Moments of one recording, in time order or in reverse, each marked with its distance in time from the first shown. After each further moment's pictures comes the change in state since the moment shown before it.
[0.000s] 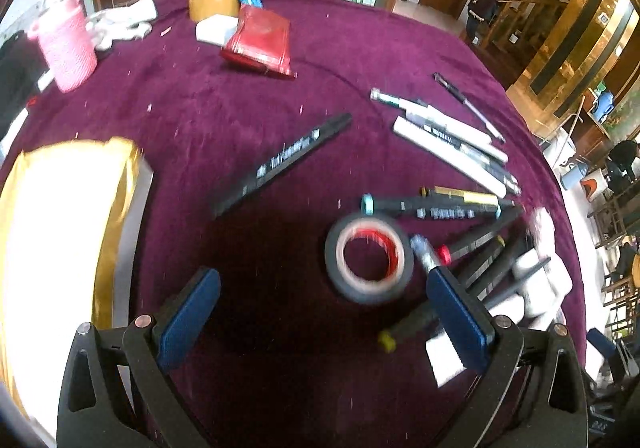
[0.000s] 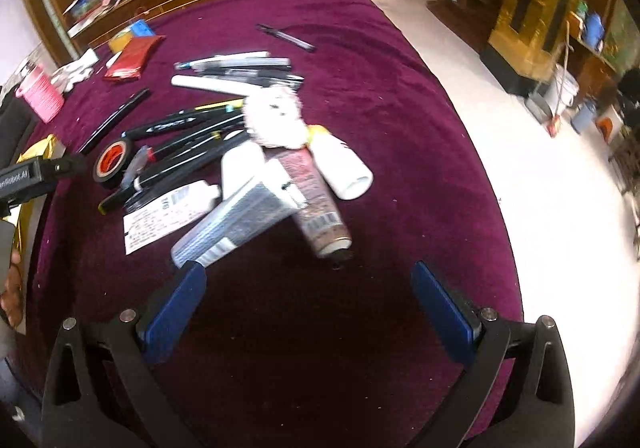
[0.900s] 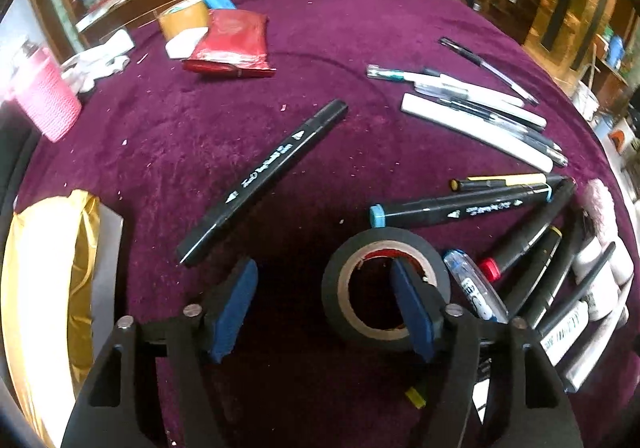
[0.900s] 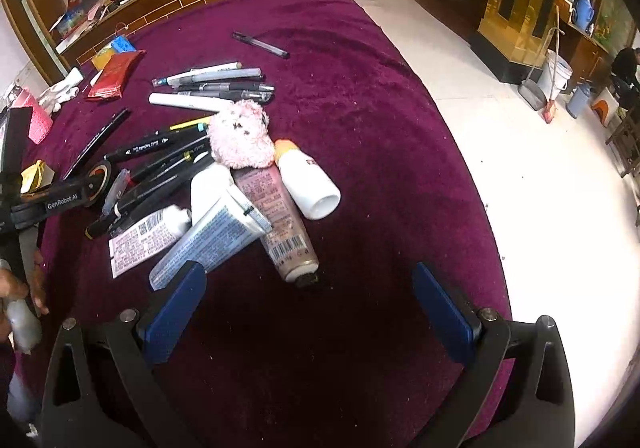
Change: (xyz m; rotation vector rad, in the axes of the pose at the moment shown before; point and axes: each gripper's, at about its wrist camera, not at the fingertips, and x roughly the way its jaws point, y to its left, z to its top) left arm 0.040 -0.018 0.002 0.152 0.014 0.147; right arm 0.001 -0.020 0.017 0.040 -0.008 -0.004
